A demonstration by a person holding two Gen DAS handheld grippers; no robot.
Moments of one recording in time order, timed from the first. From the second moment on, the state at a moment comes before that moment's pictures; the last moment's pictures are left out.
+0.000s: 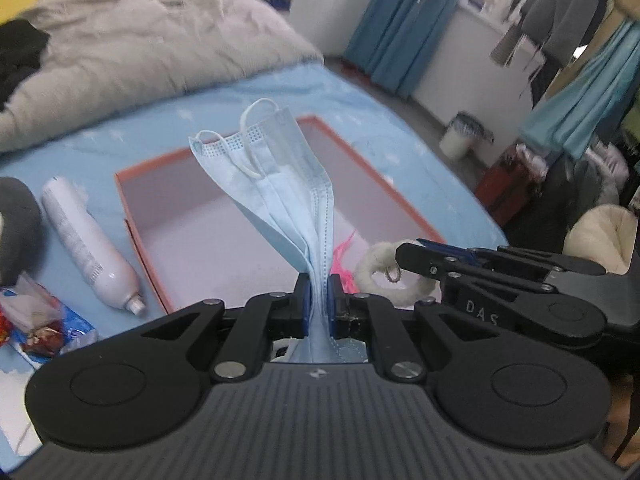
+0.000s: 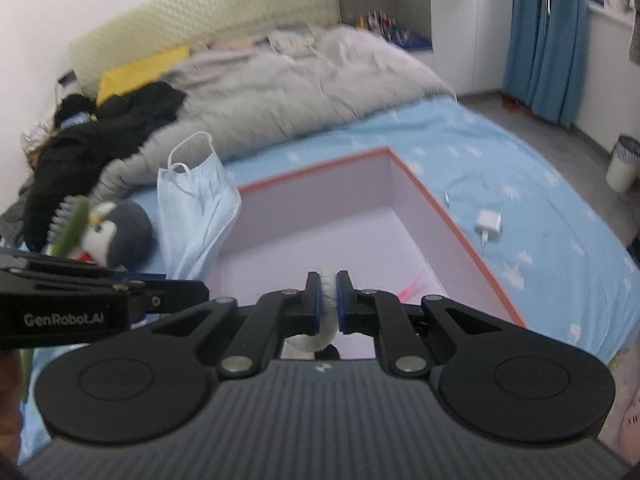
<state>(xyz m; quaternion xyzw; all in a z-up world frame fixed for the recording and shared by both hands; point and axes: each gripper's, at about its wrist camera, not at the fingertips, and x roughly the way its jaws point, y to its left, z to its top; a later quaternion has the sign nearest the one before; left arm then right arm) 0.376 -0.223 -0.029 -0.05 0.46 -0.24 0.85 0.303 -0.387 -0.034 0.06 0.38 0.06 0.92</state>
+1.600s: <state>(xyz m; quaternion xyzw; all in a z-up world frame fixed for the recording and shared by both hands) 0.227 -0.159 0.013 -0.02 0.32 -0.18 0.93 0.184 -0.371 0.000 0.05 0.24 0.11 0.96</state>
